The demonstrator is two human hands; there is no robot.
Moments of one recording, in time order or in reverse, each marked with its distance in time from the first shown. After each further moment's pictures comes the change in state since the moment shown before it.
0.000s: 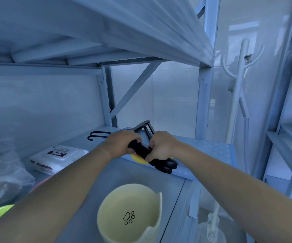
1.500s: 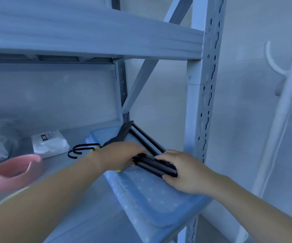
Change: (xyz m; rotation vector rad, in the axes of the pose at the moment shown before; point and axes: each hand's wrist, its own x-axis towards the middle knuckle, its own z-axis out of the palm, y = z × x) left_hand 0.093 0.141 0.041 0.170 -0.203 -0.229; right_hand 0.018 0.248 -0.026 0.155 0.045 -0.746
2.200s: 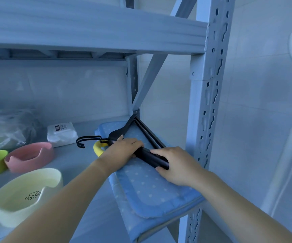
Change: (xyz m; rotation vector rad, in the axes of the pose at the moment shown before) left_hand 0.004 0.009 0.037 0.066 0.176 -0.272; right_hand 0.013 0.017 0.010 0.042 0.042 -0.056
